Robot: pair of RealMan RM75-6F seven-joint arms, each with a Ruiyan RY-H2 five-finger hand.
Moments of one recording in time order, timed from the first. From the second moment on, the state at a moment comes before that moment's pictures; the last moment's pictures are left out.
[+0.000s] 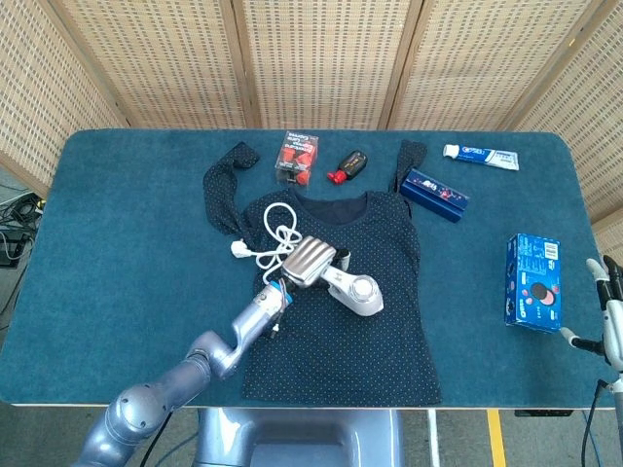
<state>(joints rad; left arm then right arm) -1.19 -2.25 -0.20 -0.39 1.48 0.91 -0.47 0.11 -1.10 0.16 -1.50 -1.30 1.38 0.07</state>
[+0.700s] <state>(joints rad) -1.19 -2.25 -0.06 -0.39 1.58 0.88 -0.46 0.10 -1.09 0.16 -1.50 -1.30 1.39 0.08</state>
